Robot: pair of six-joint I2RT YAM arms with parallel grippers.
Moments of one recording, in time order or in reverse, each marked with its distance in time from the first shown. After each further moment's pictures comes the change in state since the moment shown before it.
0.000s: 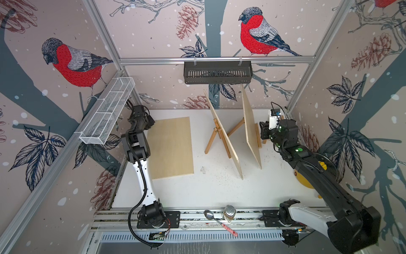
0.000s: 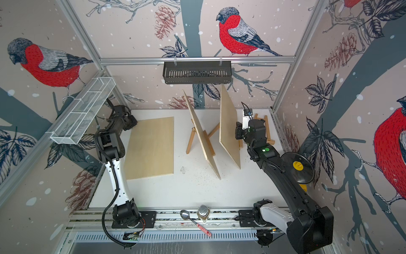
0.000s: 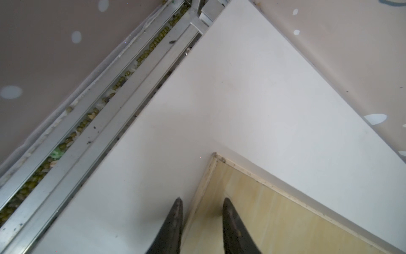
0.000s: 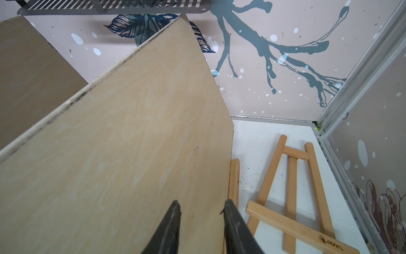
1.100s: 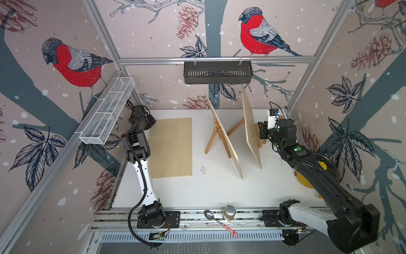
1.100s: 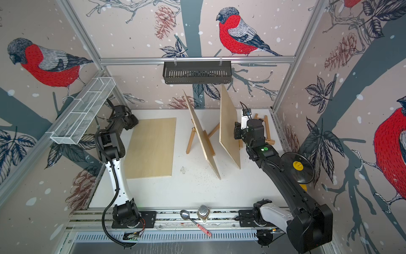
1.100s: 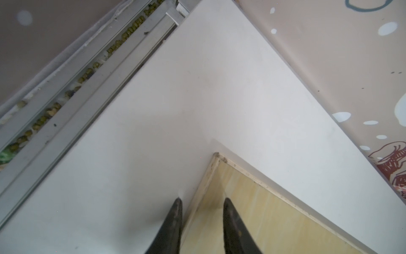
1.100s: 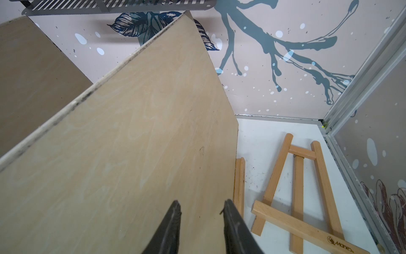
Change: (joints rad) left arm 0.000 0.002 -0.002 0.025 0.087 -0.049; right arm 0.016 0.014 0.007 0.000 0.004 0.019
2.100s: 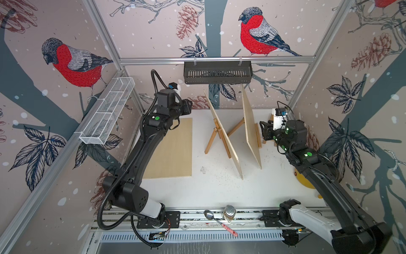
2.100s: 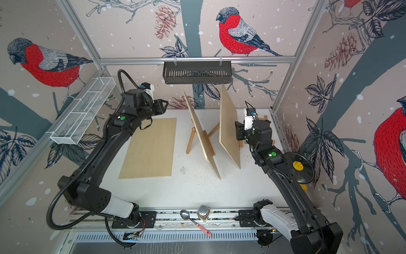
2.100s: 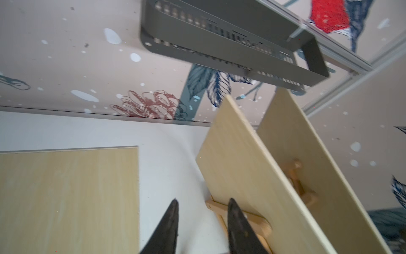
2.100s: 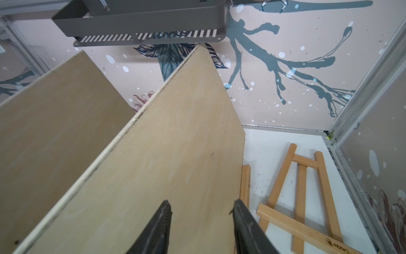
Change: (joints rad) left arm -0.614 -1.050 -0.517 -0.007 -0.041 0.037; right arm 0.005 -0.134 0.047 -0.108 -0.077 0.016
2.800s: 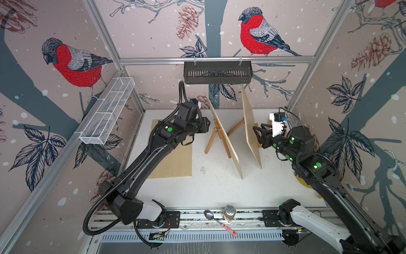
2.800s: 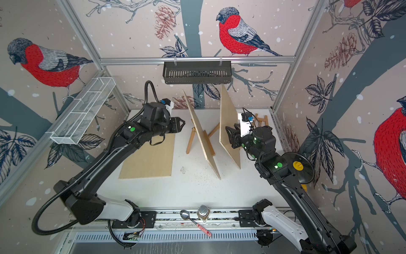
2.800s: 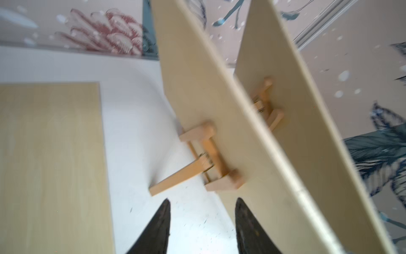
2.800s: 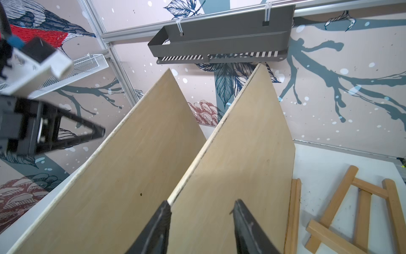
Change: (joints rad) left arm -0.282 -0.104 -0.126 -0.229 -0.153 -0.091; right arm 0.161 -0.123 0.022 -0.064 -0.051 0.045
